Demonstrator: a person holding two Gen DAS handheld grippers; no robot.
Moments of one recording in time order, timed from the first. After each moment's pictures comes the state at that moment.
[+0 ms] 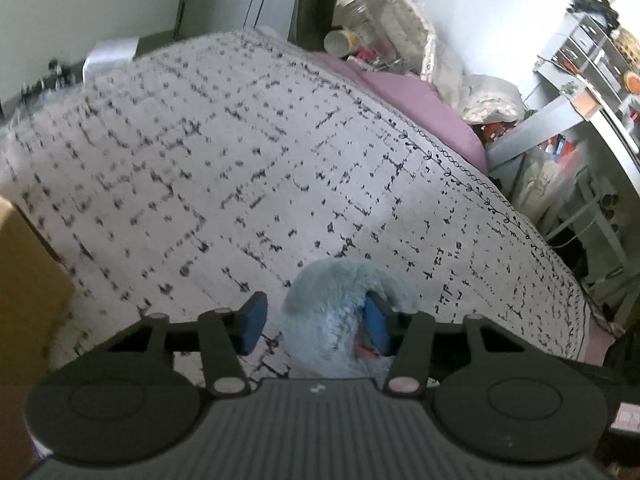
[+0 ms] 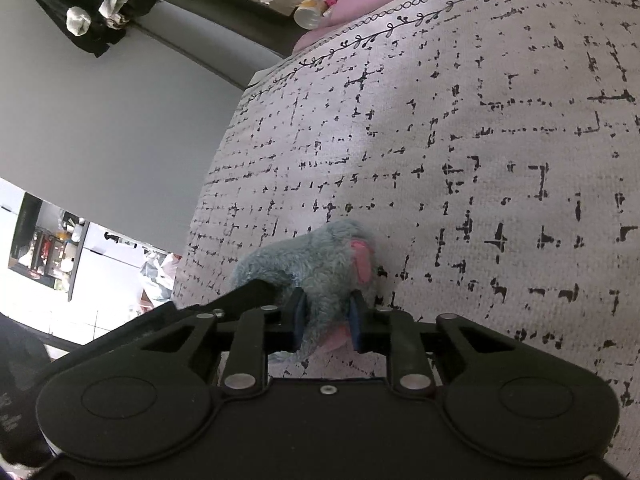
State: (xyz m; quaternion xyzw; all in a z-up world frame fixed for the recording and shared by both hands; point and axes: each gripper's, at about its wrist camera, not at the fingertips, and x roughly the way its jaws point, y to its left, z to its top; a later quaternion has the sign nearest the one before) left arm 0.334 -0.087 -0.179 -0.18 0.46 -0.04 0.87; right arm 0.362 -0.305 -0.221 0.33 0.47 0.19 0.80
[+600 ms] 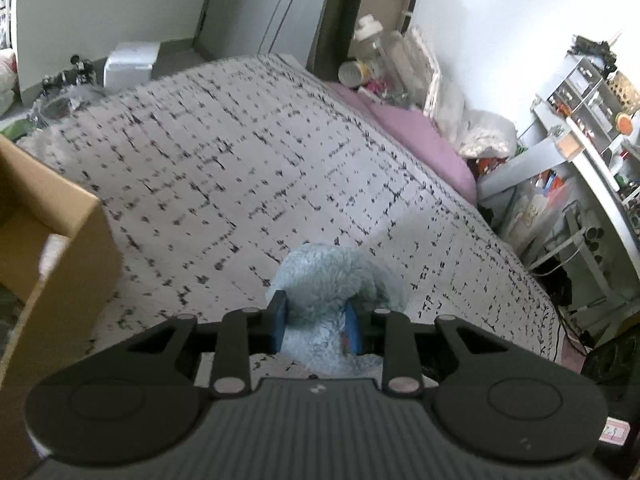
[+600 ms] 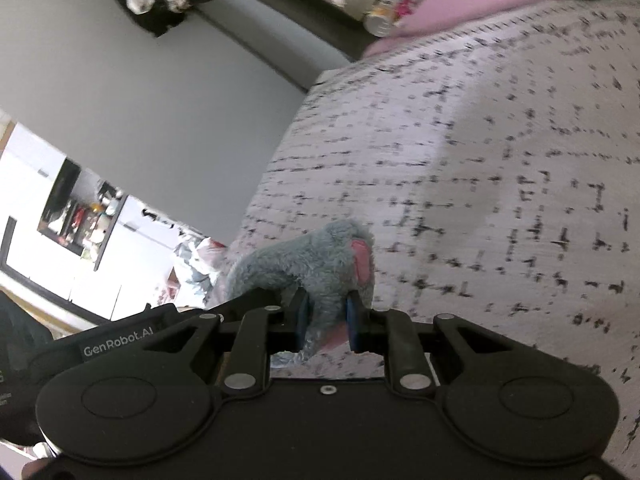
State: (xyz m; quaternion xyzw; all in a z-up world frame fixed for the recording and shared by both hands) left arm 0.291 -0.058 -0.134 -0.21 0.43 -0.02 0.88; right arm 0.337 -0.282 -0.181 0.30 0.43 0.26 0.81
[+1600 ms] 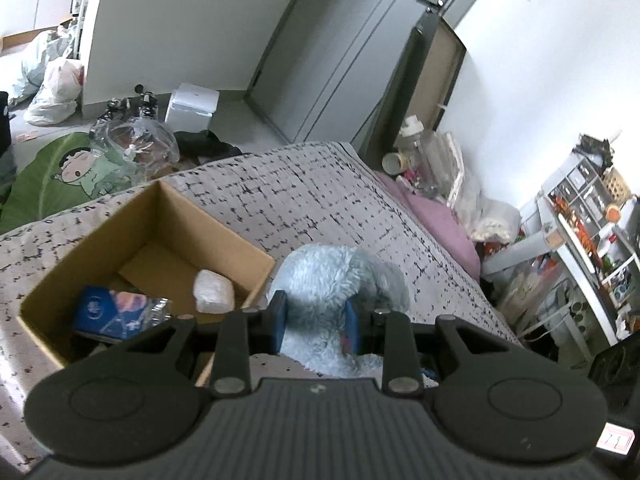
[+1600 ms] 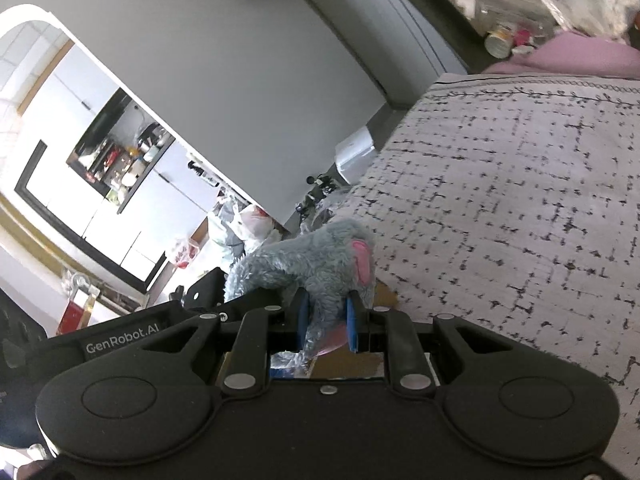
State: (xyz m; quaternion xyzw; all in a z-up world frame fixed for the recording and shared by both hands) left arm 0.194 0.047 -0.057 -0.26 0.36 0.04 0.90; right arm 0.271 -0.169 -0.087 0.22 0.41 0.32 0.83
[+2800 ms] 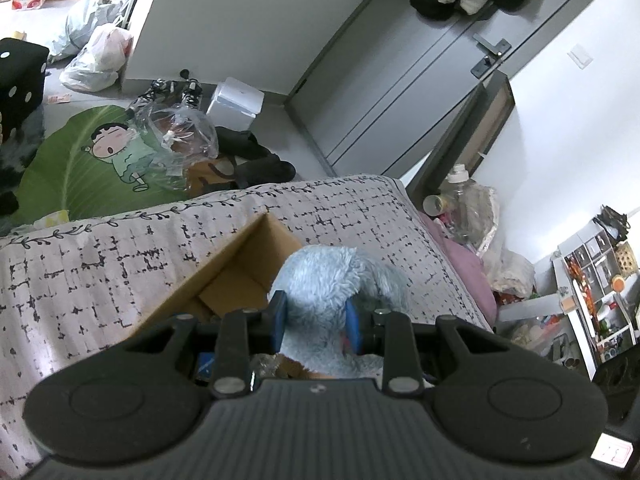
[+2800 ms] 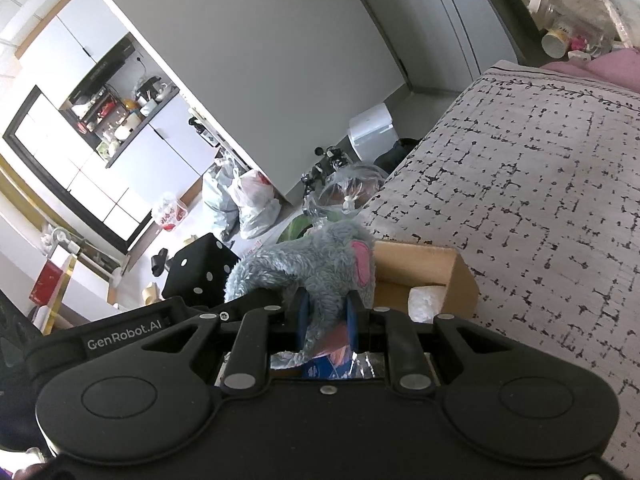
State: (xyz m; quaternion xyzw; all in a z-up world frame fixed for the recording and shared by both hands) left arm 0.184 0.161 -0.076 -0.34 0.34 0.06 0.87; right arm 0.265 -0.050 -0.079 0.15 0.42 0.32 0.83
